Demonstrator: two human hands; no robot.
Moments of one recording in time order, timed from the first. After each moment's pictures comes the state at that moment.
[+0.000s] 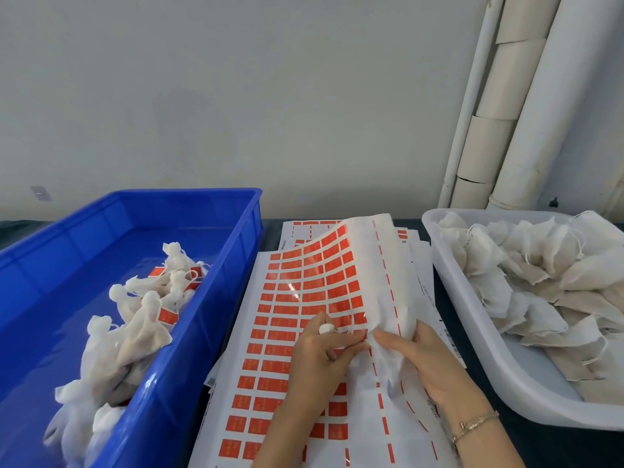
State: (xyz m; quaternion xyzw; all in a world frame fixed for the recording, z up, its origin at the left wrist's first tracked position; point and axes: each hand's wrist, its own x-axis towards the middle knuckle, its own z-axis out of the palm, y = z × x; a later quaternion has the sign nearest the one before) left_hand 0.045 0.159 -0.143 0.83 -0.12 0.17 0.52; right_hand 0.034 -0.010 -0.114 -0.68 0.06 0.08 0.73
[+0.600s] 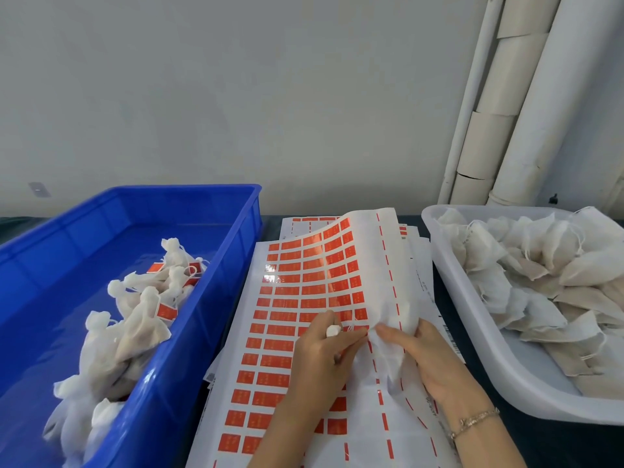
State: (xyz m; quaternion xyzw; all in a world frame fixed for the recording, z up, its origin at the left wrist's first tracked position) left_hand 0.036 0.157 -0.141 0.85 -0.20 0.27 0.41; right_hand 0.034 -0.011 -0.118 -0.67 0.09 0.07 0.73
